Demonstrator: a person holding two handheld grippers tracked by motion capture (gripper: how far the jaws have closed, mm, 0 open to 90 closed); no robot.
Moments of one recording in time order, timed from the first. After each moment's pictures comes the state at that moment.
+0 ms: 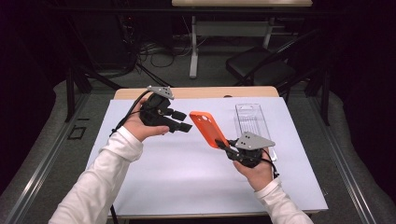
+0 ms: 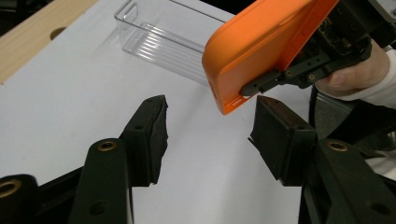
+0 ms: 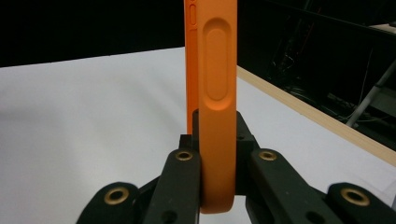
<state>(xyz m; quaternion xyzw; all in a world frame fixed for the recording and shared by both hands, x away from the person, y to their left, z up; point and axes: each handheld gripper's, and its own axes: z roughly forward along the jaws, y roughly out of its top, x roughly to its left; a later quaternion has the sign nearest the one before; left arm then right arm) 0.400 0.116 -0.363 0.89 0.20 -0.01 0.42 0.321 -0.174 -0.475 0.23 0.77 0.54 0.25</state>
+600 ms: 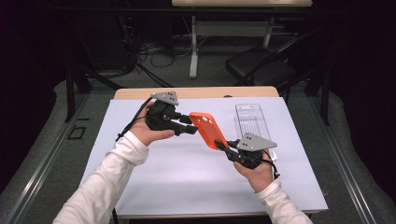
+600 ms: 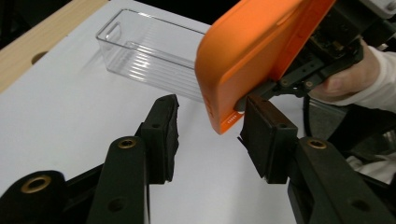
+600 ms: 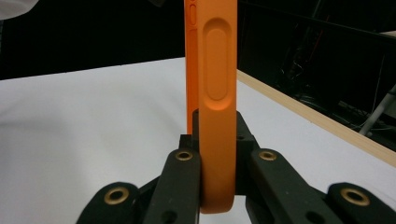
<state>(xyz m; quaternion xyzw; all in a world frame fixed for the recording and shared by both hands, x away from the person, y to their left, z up) 0.397 0.104 -0.379 0.88 0.16 0.00 0.45 0.319 -0.175 -0.475 0.22 0.76 0.56 0.23</state>
